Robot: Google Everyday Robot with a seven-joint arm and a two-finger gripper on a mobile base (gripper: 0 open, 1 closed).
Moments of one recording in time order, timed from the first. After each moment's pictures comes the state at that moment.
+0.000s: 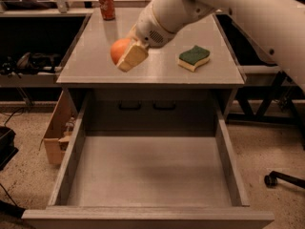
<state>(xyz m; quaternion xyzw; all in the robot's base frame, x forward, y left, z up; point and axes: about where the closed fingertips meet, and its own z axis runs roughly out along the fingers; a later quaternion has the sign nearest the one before) 0.615 0.065 0.945 -0.64 0.67 0.16 0.35</state>
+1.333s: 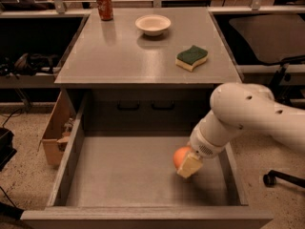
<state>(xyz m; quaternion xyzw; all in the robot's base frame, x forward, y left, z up) 0.459 -0.109 0.691 -0.54 0.83 0.11 0.12</state>
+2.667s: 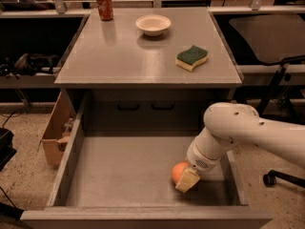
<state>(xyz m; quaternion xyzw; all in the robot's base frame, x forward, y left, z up) 0.439 -0.109 0.618 -0.54 0.82 0.15 0.07</state>
